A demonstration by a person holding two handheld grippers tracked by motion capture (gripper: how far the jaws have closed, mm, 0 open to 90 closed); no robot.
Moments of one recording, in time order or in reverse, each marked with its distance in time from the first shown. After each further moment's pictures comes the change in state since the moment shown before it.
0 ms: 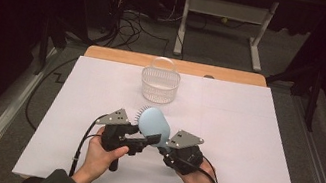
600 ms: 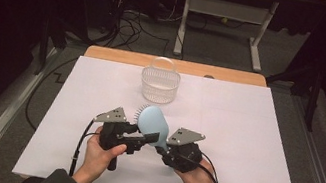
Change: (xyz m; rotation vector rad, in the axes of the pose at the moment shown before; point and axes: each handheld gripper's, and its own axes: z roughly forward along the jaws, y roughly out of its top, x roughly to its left) left arm 0.003 0.002 -0.005 -0.005 -0.012 -0.018; right arm -0.005 0.003 0.004 -0.015 0.074 0.043
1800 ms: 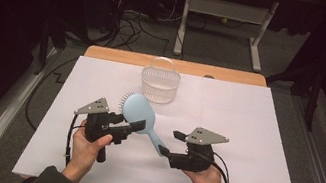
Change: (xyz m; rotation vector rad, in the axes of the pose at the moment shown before) left arm 0.014 0.011 -0.033 -0.086 0.071 -0.005; right arm -0.022 -0.016 -0.020 -0.206 0.065 0.111
